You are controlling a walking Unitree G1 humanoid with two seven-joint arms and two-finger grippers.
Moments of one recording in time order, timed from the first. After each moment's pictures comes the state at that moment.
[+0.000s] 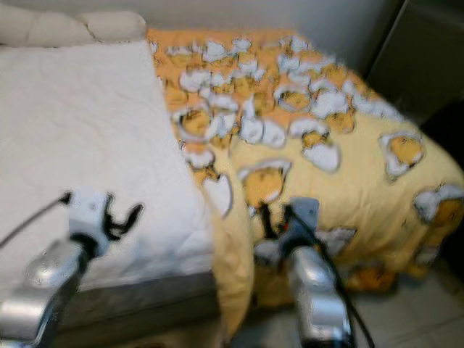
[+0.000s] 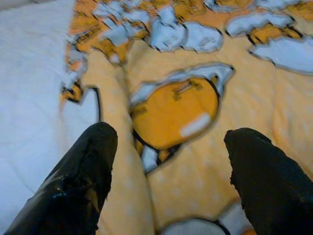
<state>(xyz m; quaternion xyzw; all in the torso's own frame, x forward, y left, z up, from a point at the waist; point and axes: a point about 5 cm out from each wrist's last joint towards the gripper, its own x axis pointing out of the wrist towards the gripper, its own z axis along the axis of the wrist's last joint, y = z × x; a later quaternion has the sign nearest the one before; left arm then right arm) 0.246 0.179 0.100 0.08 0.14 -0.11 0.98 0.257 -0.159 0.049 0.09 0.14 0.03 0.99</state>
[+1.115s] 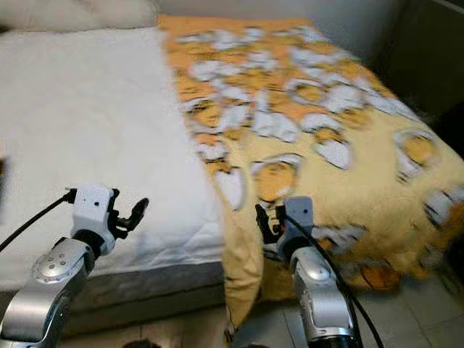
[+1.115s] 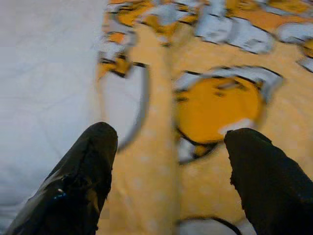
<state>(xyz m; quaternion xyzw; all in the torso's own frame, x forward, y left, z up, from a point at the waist) 0.249 0.178 0.103 0.07 0.12 -0.10 0.98 0.262 -0.152 0.055 0.02 0.14 0.09 0.99</state>
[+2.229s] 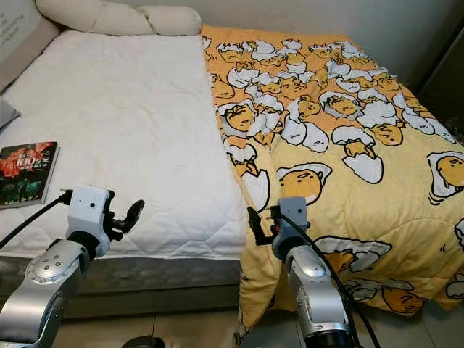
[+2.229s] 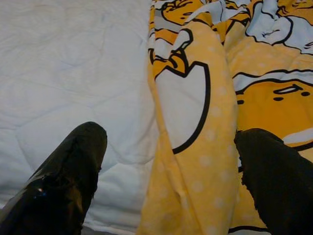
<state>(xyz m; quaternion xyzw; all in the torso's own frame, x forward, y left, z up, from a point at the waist) 0.248 0.183 0.102 0.08 0.13 -0.09 0.98 0.264 -0.149 0.049 0.03 0.16 0.09 0.98</state>
